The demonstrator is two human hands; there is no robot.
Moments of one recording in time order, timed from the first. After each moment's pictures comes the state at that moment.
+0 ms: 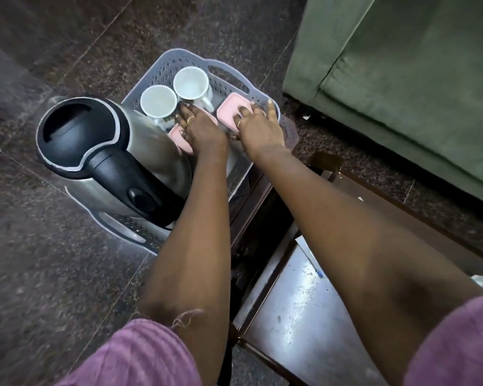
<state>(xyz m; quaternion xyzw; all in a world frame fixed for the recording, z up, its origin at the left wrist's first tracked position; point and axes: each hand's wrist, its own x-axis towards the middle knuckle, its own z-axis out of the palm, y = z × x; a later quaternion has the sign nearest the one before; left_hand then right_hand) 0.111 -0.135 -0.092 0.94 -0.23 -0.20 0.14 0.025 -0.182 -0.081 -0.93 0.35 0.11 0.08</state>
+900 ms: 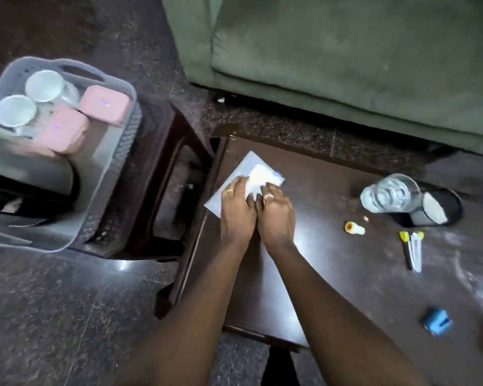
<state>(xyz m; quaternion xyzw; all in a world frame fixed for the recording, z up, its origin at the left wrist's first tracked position) -0.210 -0.043 -0.118 0.78 -0.47 -0.29 0.28 -0.286 -0.054 -0.121 -0.72 0.64 -0.11 0.24</state>
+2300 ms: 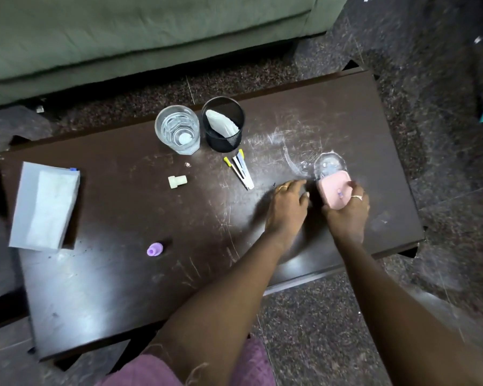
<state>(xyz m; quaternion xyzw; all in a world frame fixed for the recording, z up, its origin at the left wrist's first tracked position) -0.653 0.029 -0.133 0.54 -0.68 -0.48 0.09 -0.771 0.090 -0.155 -0.28 0.92 -0.21 0.20</state>
